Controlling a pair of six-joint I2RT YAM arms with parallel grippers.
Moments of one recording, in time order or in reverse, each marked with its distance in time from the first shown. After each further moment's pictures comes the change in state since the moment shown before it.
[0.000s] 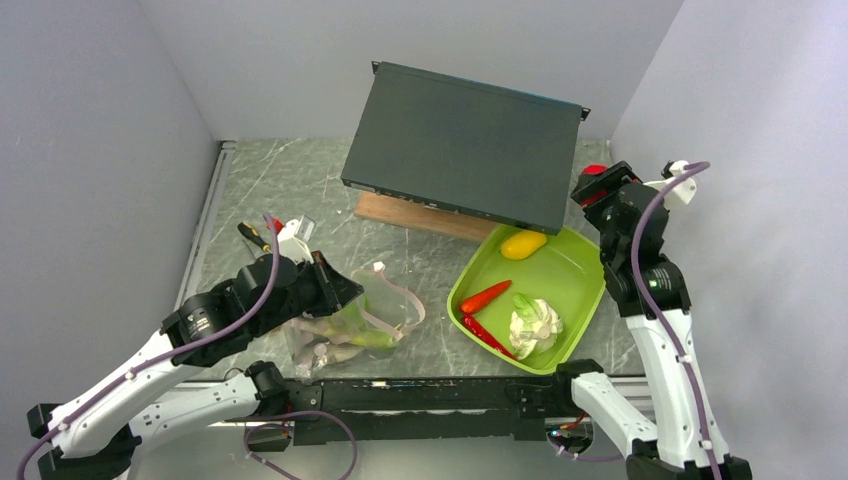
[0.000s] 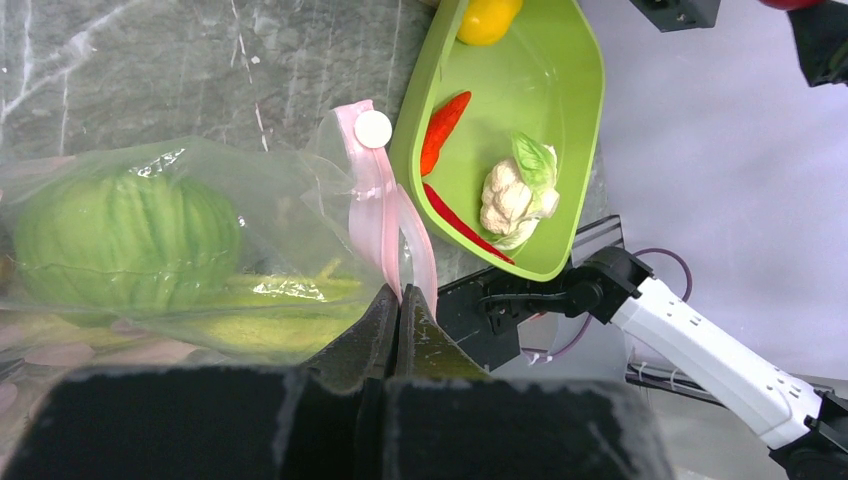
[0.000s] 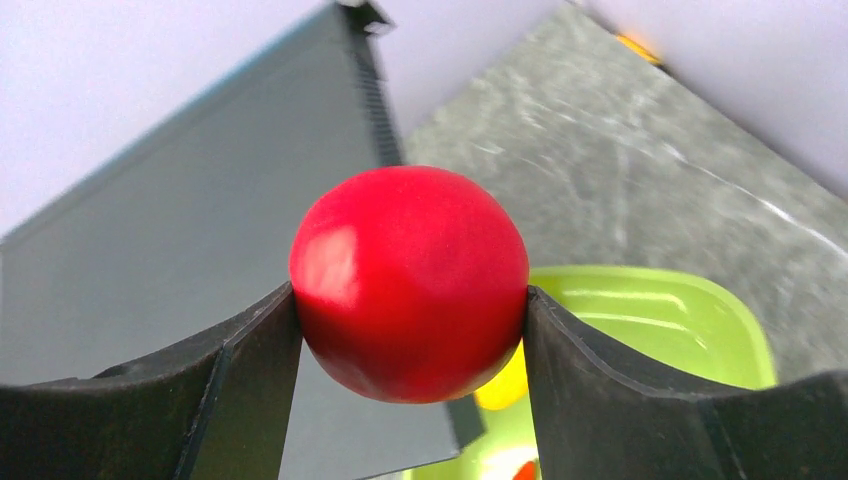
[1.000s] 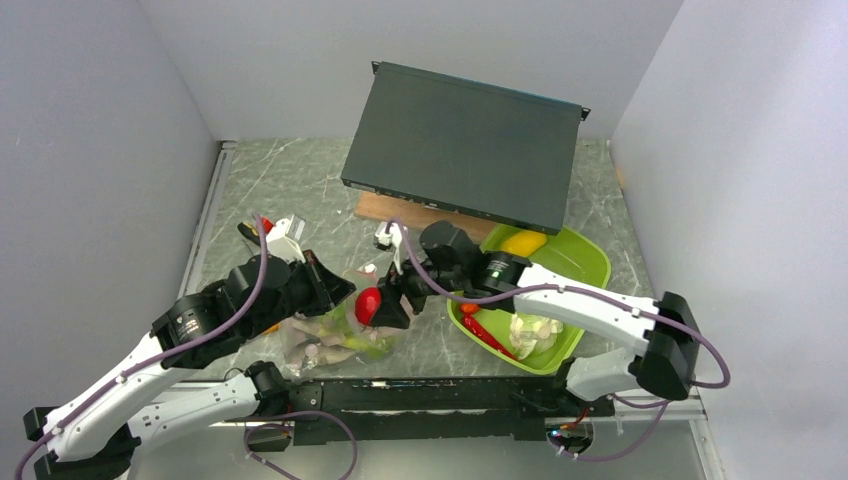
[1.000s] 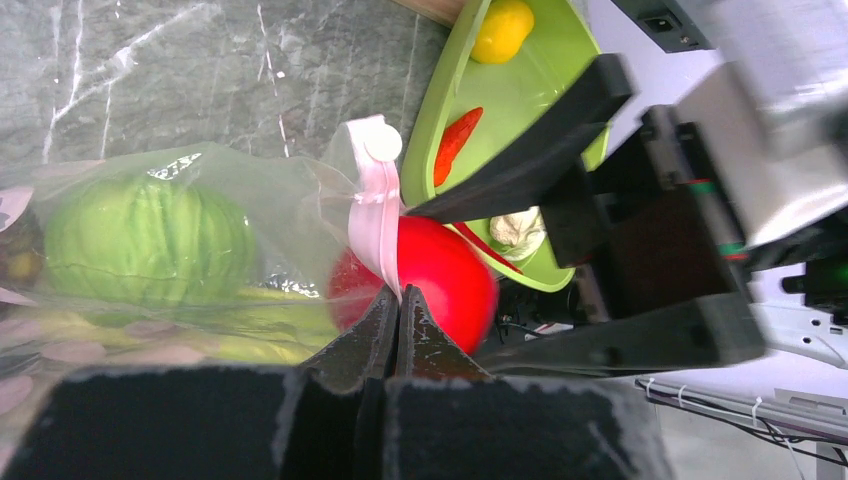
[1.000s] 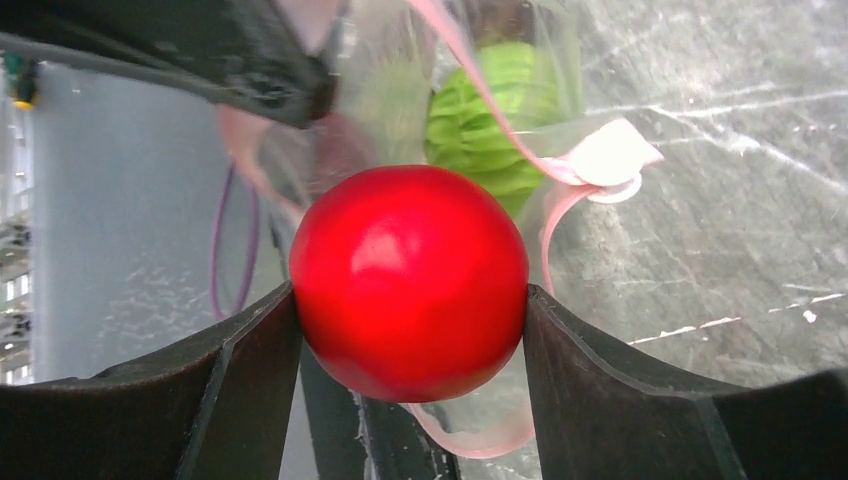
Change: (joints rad) left arm 0.000 -0.012 0.040 -0.061 -0.043 0.000; right arm 0.906 0.484 -0.045 0.306 -0.895 -0.518
